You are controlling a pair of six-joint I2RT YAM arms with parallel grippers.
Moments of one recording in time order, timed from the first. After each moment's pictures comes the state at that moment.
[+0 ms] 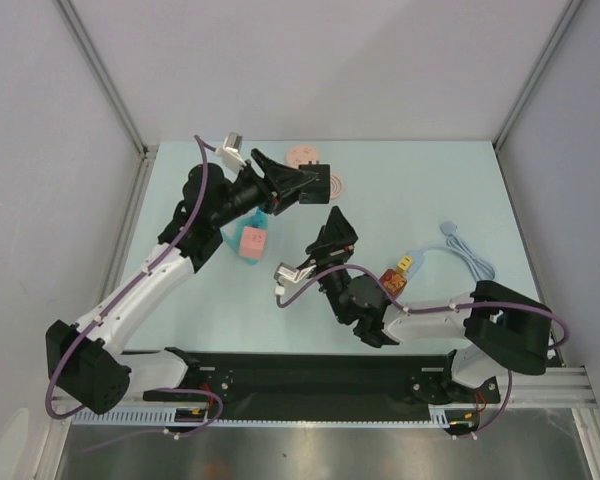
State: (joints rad) left arm -0.51 1.24 1.09 0.09 0.40 -1.23; right arm 1.18 1.48 0.62 1.19 0.75 -1.60
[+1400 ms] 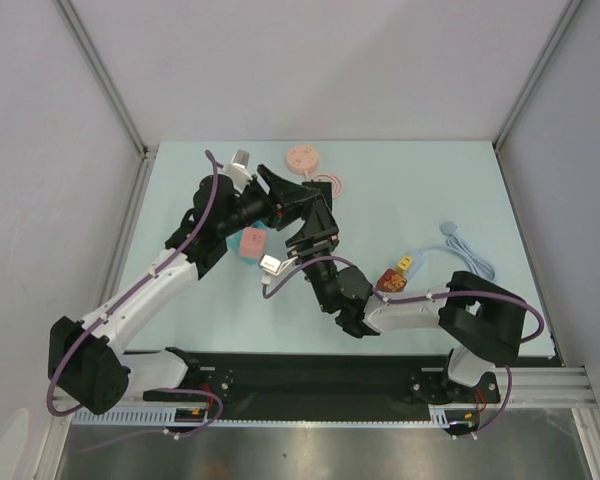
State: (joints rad) left arm -0.53 1.23 1.01 0.08 0.39 -1.29; right arm 1.16 1.64 0.78 1.32 0.74 -1.93
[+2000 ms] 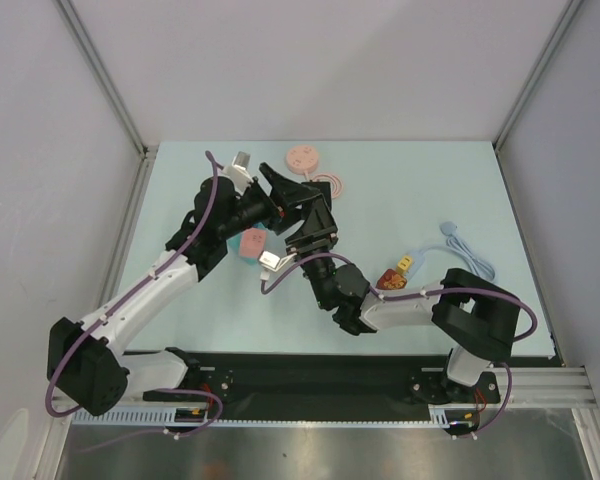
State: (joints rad) left arm -0.54 1.22 0.99 0.07 0.36 -1.26; right arm 1.14 1.68 0.80 1.34 0.74 -1.92
